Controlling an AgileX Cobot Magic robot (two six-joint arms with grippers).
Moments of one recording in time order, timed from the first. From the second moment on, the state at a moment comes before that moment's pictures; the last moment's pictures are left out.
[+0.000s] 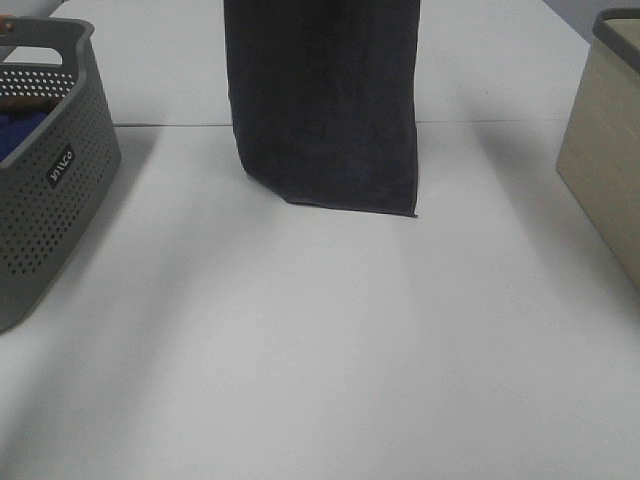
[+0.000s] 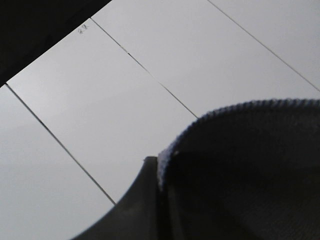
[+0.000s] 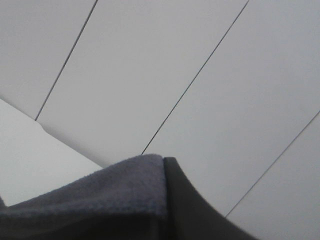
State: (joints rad) left arm -0.33 2.14 -2.16 0.27 -0.41 0.54; right arm 0.39 1.97 -2.09 -0.94 0.23 0.32
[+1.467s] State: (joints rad) left arm -0.26 2.54 -2.79 0.26 -0.32 0.55; right arm 0.25 2.23 -2.39 -0.71 -0.20 0.32
